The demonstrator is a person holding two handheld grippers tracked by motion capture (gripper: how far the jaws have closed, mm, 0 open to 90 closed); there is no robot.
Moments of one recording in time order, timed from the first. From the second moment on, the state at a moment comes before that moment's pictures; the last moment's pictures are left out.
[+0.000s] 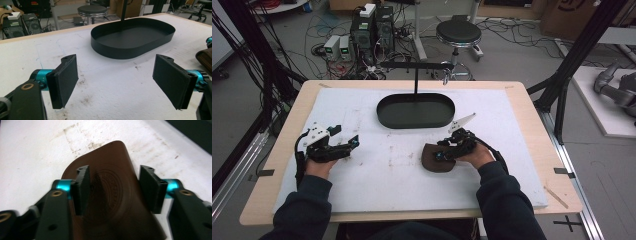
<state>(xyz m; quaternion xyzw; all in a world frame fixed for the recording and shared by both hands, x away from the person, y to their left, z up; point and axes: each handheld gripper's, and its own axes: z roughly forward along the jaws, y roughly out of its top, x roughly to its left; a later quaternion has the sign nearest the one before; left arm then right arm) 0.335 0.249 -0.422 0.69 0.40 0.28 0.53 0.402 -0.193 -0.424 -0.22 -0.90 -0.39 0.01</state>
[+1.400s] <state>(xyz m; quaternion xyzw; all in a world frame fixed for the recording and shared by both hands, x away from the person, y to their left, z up) 0.335 0.250 -0.422 0.69 0.40 0.28 0.53 0.373 -0.211 -0.387 -0.19 -0.86 -0.44 -0.17</state>
